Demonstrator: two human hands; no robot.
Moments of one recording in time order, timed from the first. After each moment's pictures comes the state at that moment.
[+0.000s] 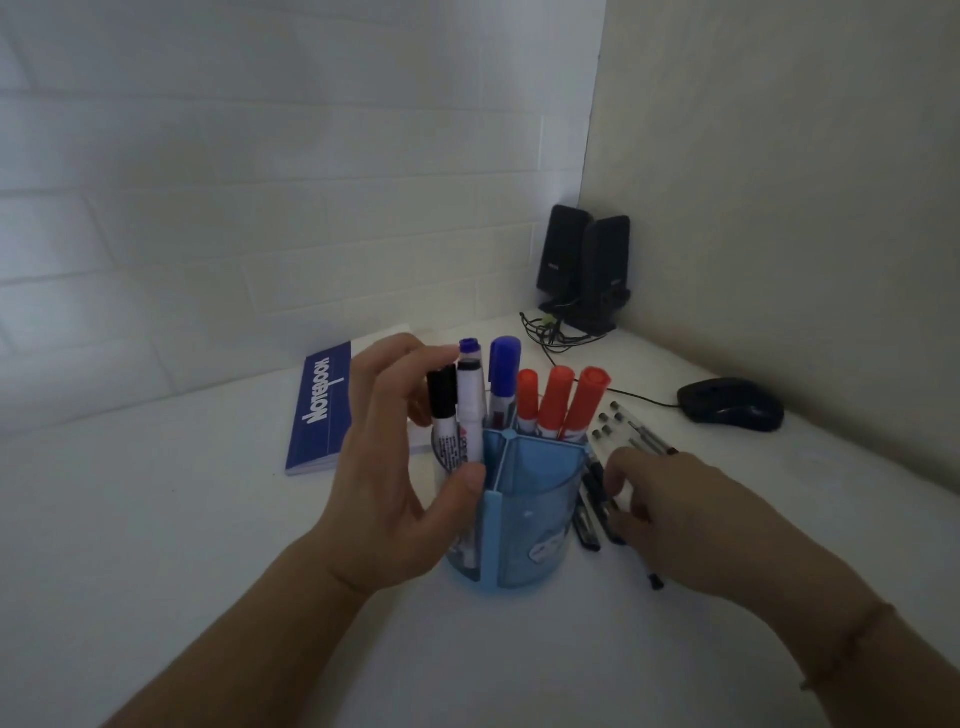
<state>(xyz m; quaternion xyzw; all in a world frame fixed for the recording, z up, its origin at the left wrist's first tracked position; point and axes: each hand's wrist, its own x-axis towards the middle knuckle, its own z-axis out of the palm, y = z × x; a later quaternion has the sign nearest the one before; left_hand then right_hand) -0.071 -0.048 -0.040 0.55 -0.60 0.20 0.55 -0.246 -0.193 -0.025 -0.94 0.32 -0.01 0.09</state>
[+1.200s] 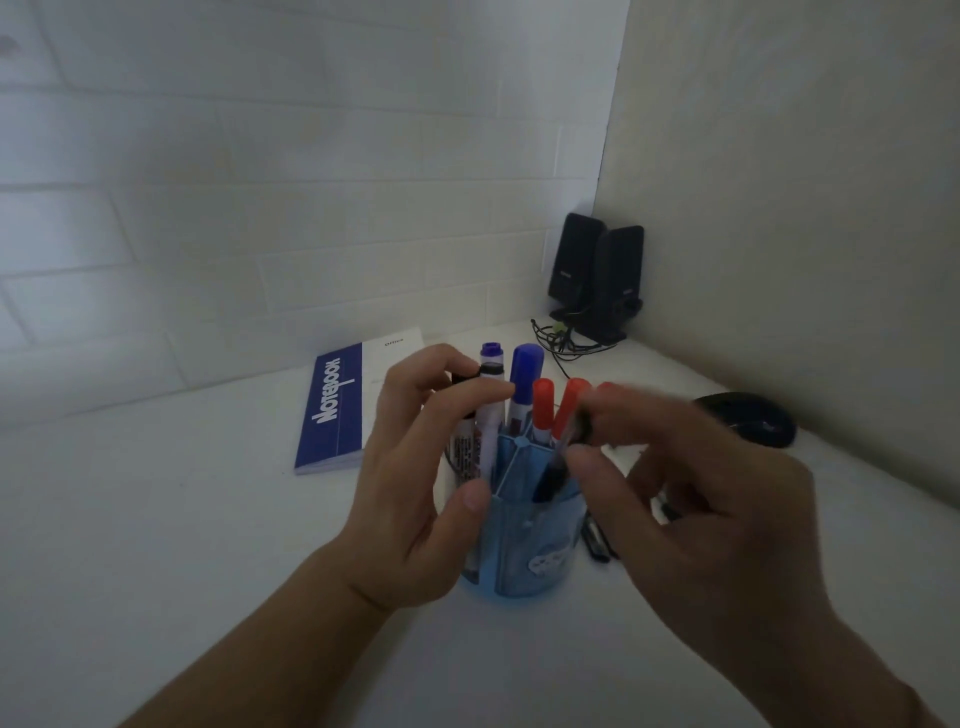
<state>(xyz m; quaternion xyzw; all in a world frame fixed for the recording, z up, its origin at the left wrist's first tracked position) -0.081 -0.050 -0.041 0.53 -0.61 0.21 0.55 -0.244 -0.133 0.007 -0.85 0.06 -0.49 0.17</state>
